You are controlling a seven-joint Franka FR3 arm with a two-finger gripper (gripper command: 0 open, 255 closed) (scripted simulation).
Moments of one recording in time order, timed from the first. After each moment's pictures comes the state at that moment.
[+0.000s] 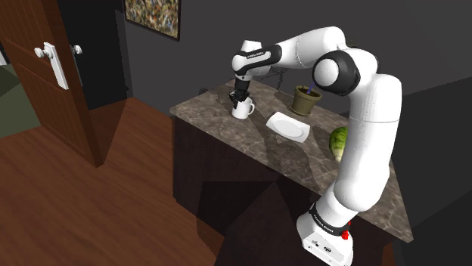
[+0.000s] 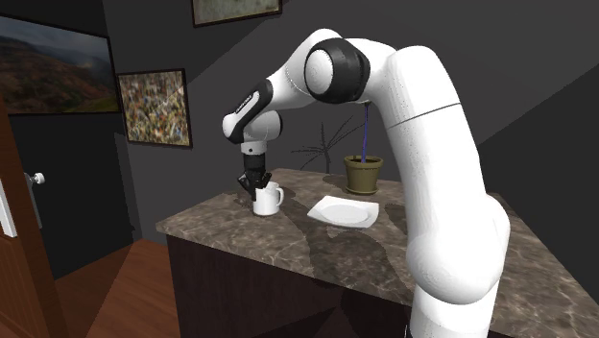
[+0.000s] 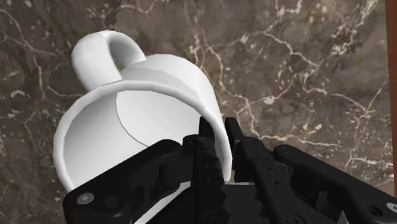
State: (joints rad) arm -0.10 0.42 -0.20 -1.68 0.09 2.10 -0.11
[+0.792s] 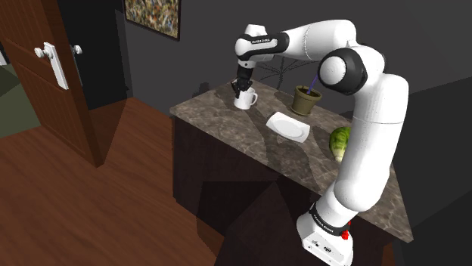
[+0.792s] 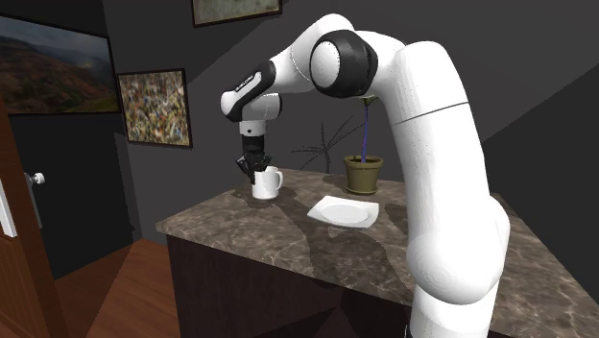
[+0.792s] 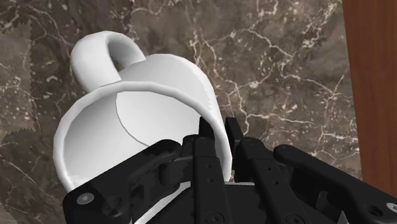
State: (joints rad) arm -0.09 0.37 -0.21 -1.59 0.08 1.96 -0.10
